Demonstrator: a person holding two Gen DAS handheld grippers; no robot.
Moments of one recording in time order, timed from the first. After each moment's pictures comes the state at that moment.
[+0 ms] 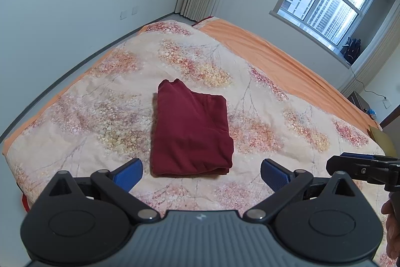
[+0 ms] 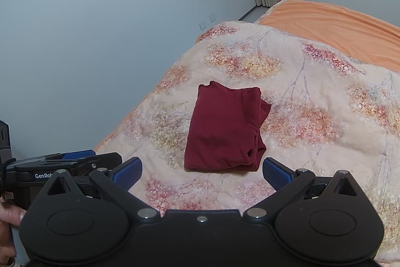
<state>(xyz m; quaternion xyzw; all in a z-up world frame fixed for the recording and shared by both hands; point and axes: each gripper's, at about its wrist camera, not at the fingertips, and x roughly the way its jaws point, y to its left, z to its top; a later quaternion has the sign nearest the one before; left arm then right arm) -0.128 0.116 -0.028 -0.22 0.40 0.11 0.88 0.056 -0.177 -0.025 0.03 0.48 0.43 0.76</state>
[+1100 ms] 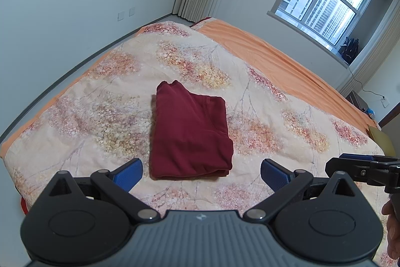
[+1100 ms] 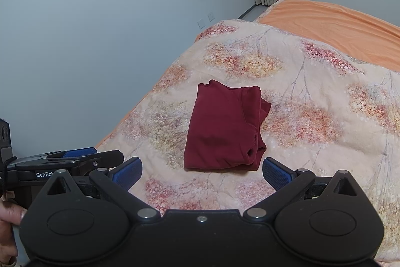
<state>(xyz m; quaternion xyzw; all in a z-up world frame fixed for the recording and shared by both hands) -0.124 0.118 -0.031 -0.22 0.40 0.10 0.88 0.056 -0.175 -0.025 0.03 0.48 0.43 0.76</state>
